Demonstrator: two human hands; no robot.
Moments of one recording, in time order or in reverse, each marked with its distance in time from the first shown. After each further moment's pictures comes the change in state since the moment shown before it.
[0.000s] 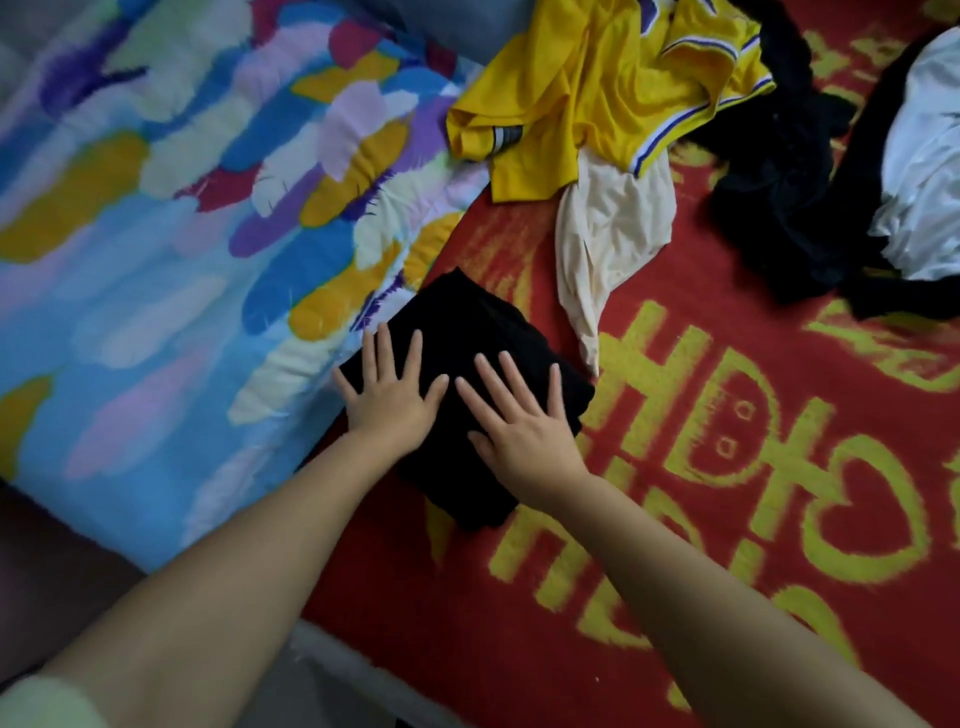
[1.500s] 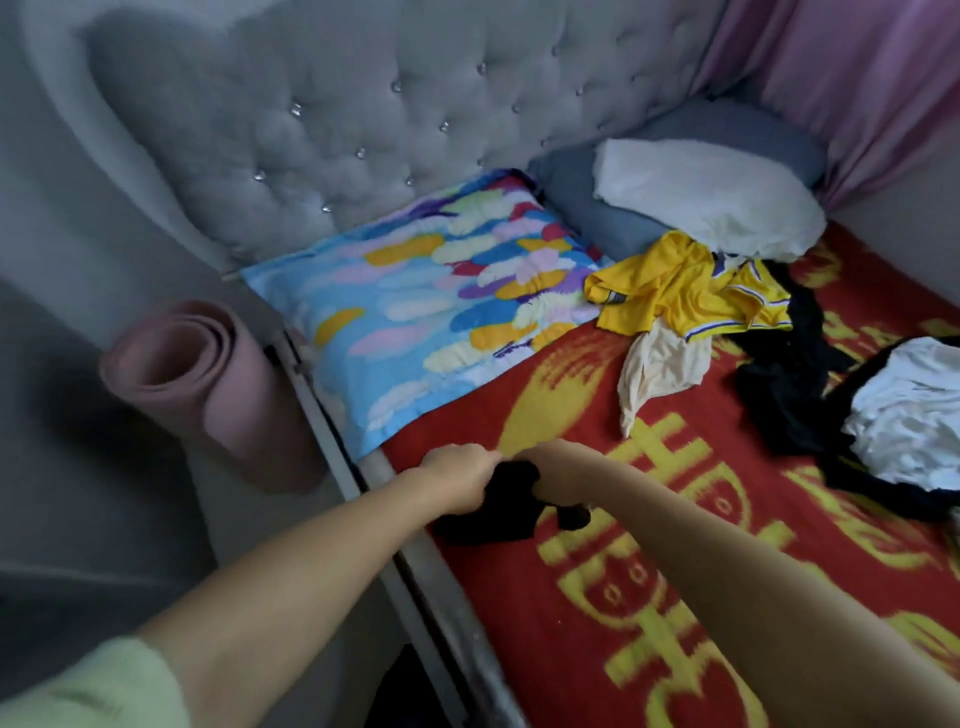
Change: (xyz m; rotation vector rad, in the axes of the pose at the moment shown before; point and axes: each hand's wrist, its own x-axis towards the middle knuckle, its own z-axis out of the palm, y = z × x) left_hand -0.306 0.015 -0.072 -0.082 -0.040 0.167; right_hand -0.152 -0.108 -0.172 -0.215 -0.521 -0.245
